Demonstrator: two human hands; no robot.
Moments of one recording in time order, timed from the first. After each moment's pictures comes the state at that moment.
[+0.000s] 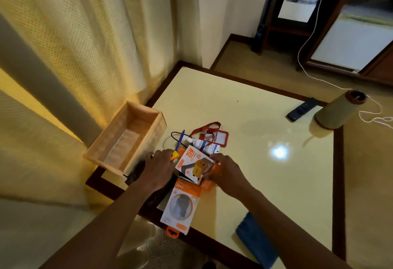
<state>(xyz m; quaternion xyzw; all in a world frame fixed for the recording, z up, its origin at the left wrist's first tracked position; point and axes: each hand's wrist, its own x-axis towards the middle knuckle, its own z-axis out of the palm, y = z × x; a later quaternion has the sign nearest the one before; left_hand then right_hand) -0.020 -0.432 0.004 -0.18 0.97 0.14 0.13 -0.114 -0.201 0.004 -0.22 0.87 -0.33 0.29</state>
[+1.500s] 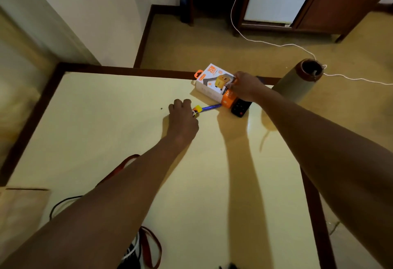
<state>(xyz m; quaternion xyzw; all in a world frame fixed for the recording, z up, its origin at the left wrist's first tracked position) -0.402 -0.247 -0.071 -0.08 0.97 0.22 0.03 -0.529 -0.057 -0.030 -0.01 0.97 -0.19 0.17</state>
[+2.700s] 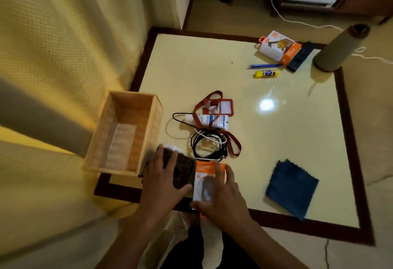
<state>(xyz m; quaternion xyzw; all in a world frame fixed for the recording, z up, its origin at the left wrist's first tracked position) 0.050 -0.454 0.014 -0.14 0.96 0.17 0.17 0.040 -0.259 -0.006 -0.04 0.90 -0.32 0.31</state>
